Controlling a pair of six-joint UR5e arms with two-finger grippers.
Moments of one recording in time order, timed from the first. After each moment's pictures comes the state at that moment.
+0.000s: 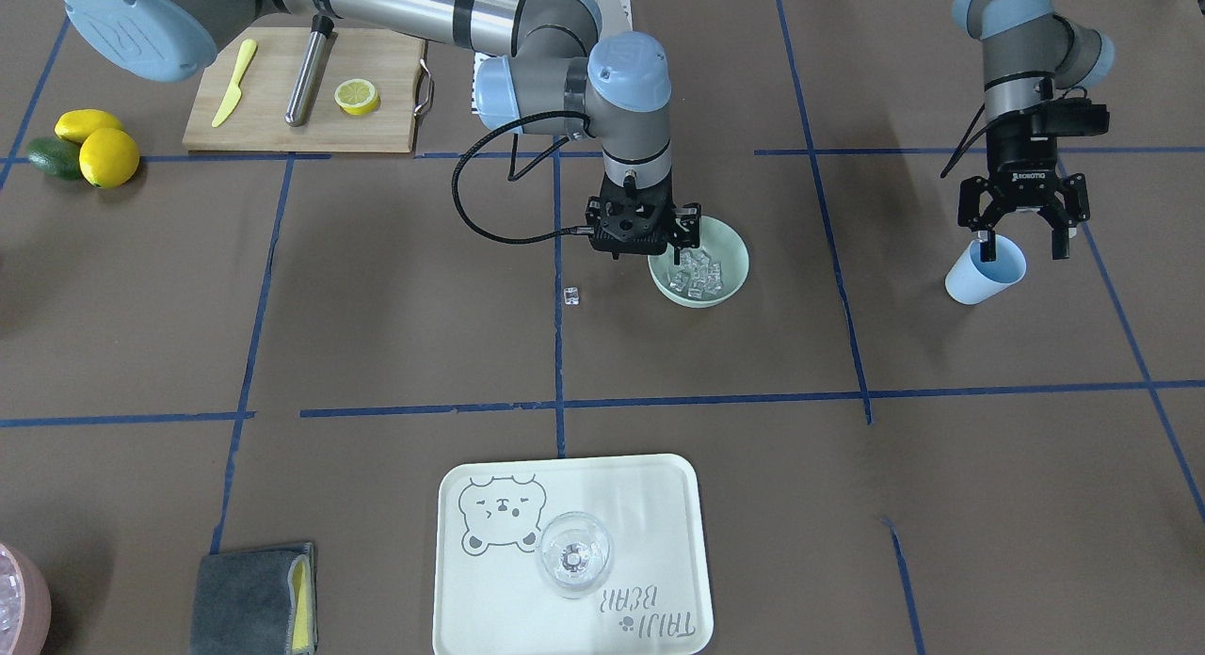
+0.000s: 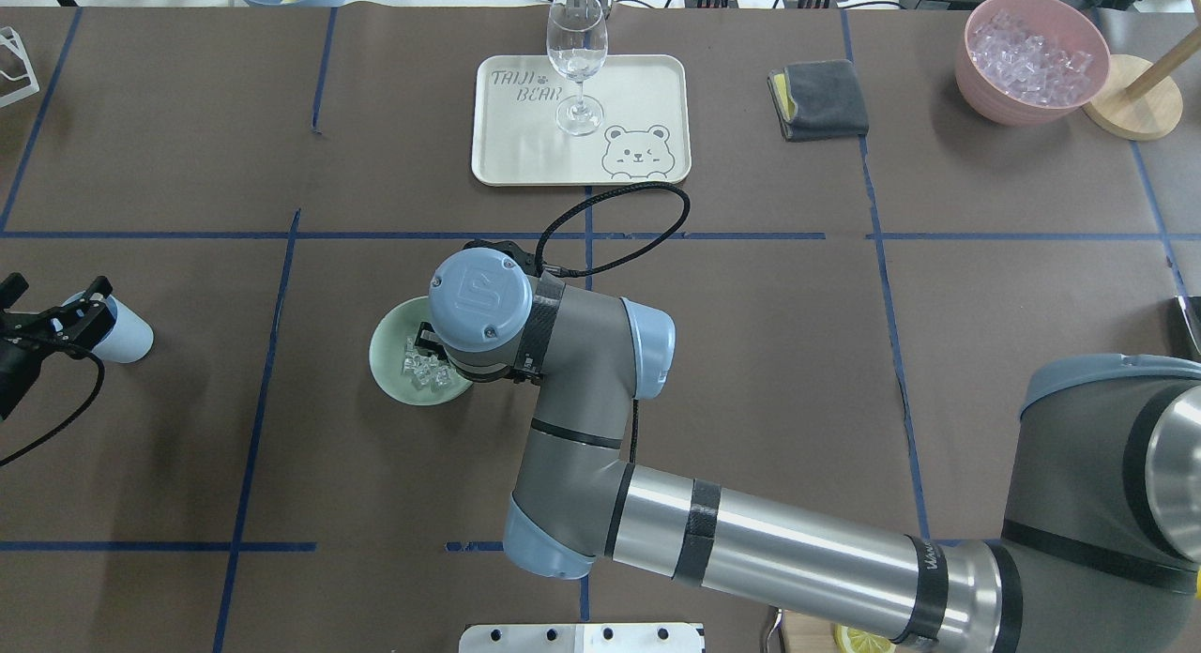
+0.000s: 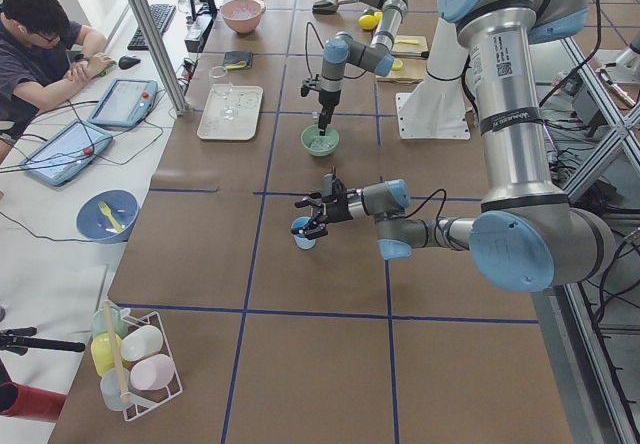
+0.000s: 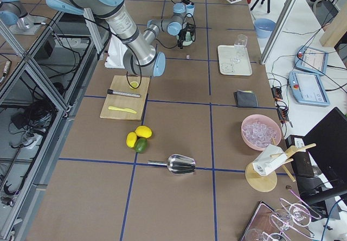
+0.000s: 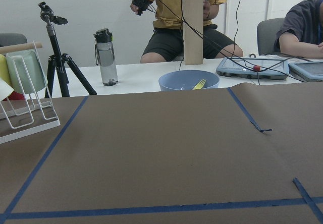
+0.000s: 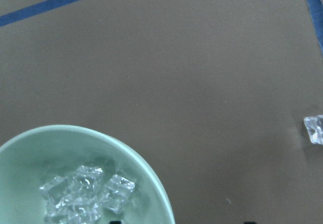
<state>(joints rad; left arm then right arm) -0.43 -1.27 -1.68 -2.90 -0.78 -1.09 0.37 -0.57 1.24 -1.33 1.75 1.57</state>
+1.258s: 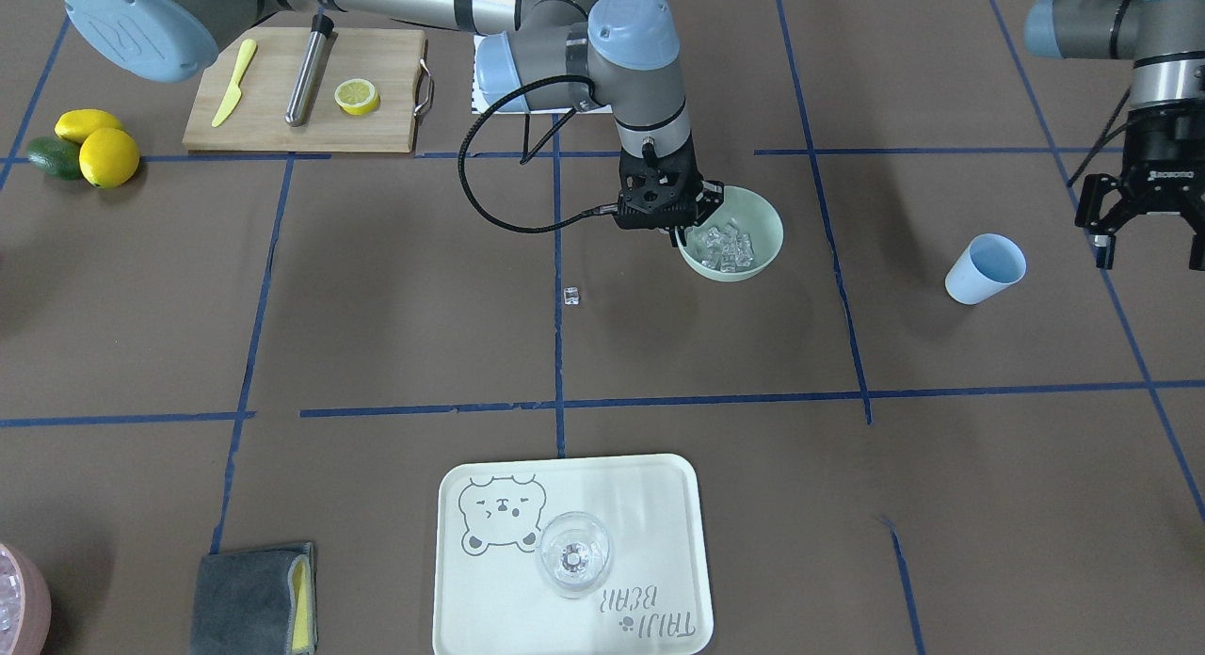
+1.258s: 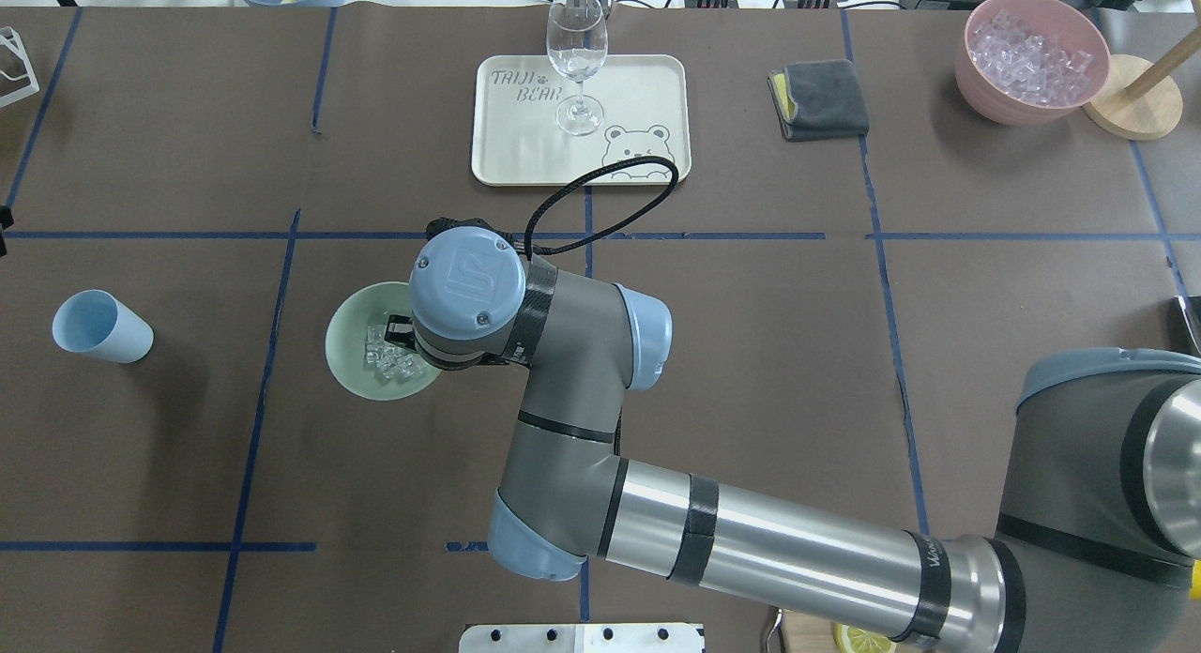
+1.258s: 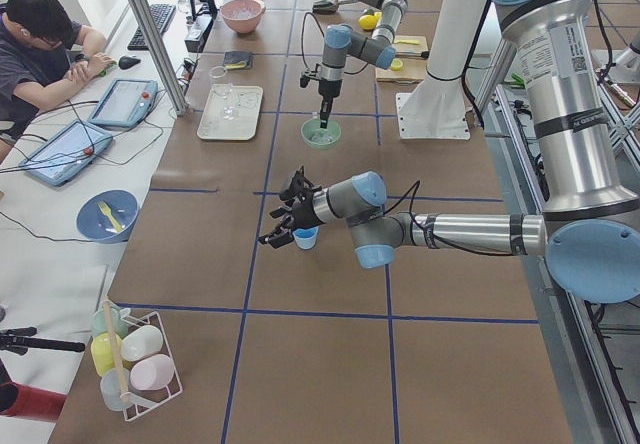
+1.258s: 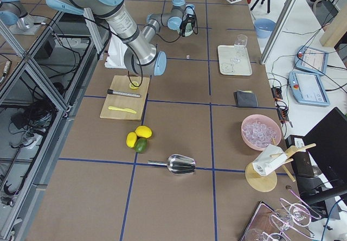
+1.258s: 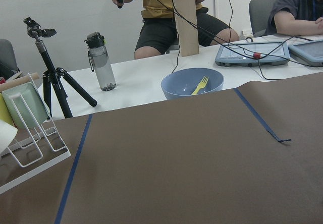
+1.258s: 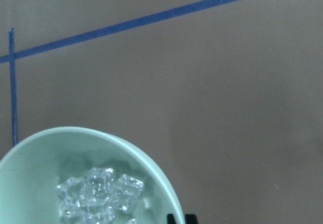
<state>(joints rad) -1.01 -1.28 -1.74 -2.82 -1.51 -0.60 0.39 -0.57 1.37 -1.32 1.76 1.51</state>
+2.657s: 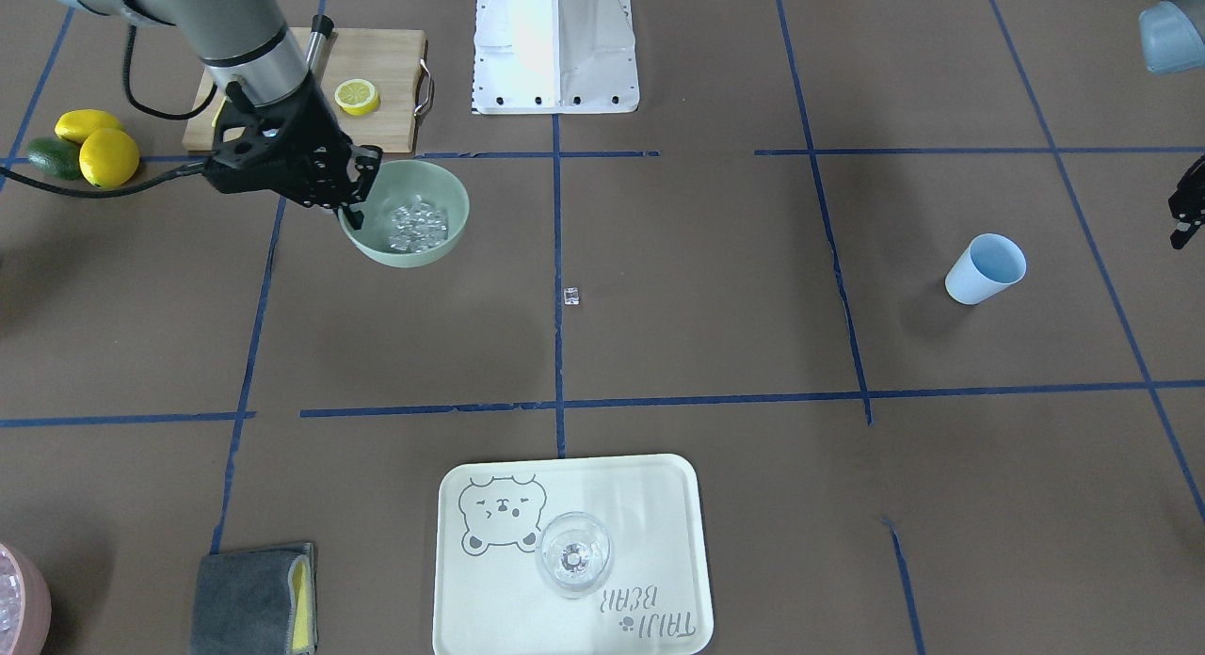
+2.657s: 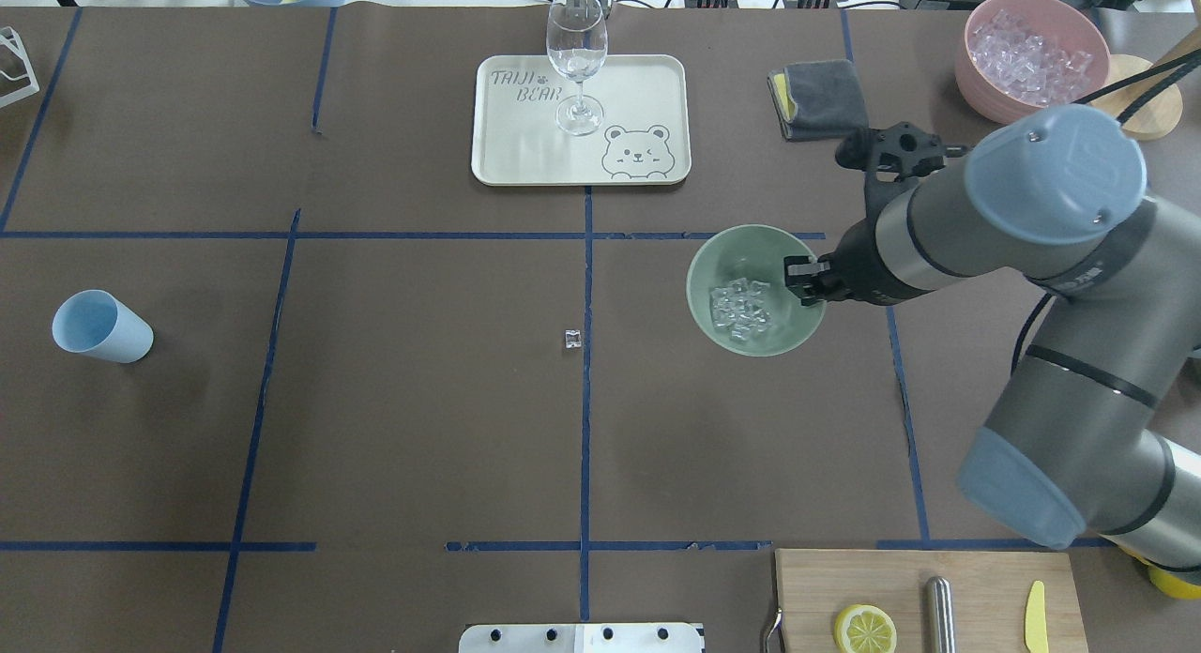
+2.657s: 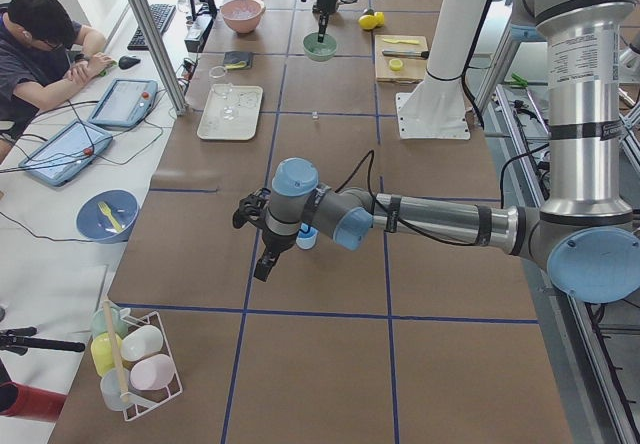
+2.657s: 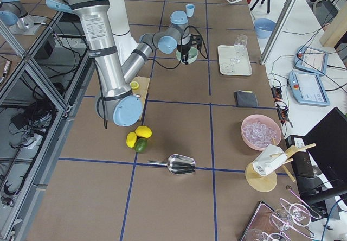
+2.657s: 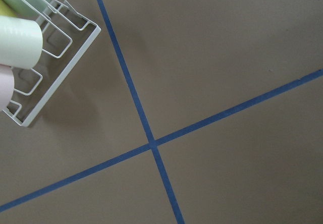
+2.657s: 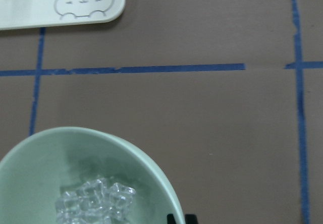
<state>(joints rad) -1.36 -1.48 -1.77 -1.90 -2.15 -0.10 0.71 -1.31 2.09 -1.52 1.95 1.10</state>
